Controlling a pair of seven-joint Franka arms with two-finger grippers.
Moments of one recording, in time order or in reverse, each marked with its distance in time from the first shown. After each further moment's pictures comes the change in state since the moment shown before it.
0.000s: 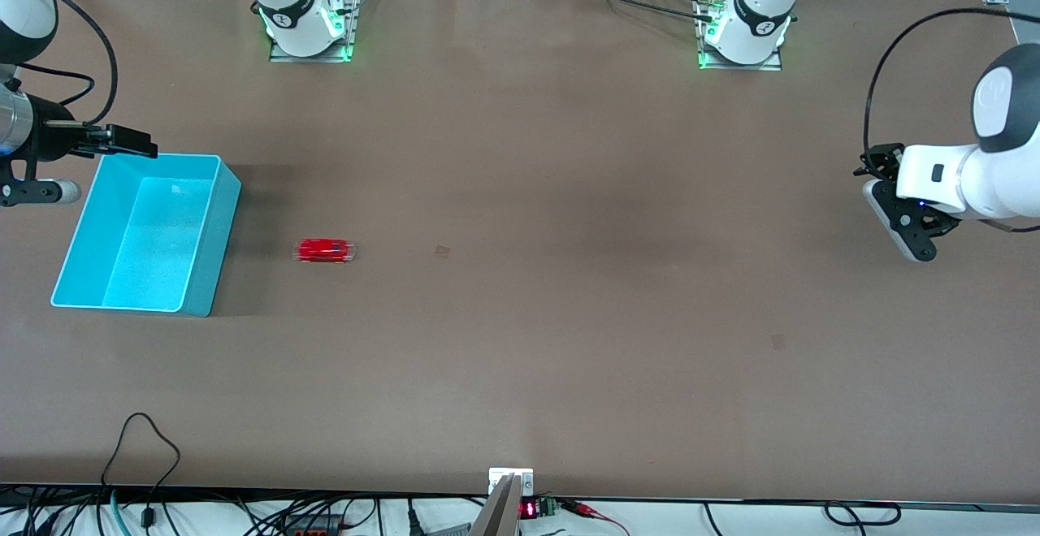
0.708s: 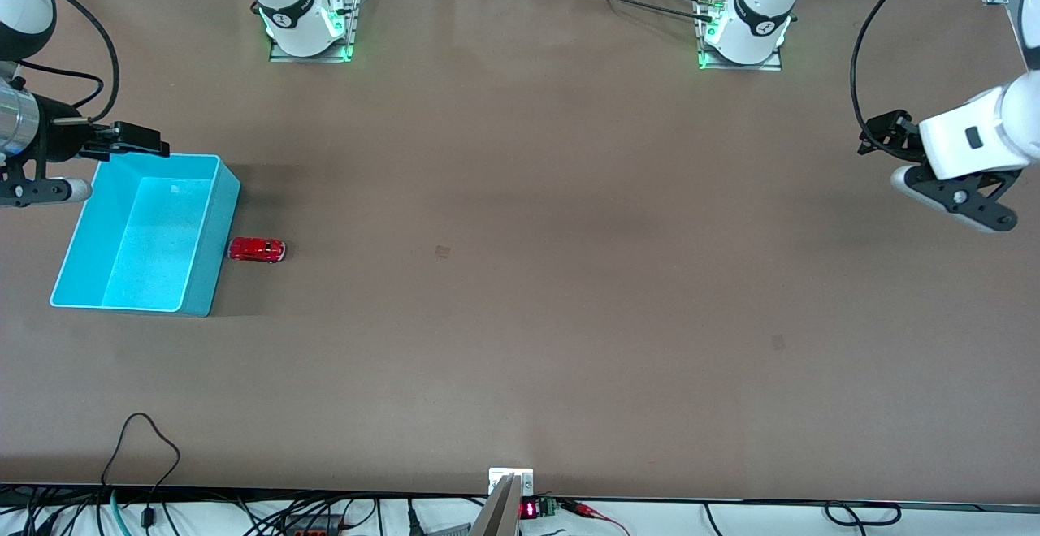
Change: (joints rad) left arm -0.014 -0.049 -0.077 0.201 0.000 -0.171 -0.515; right arm 0.002 0.002 0.003 -0.004 0.064 0.000 -0.068
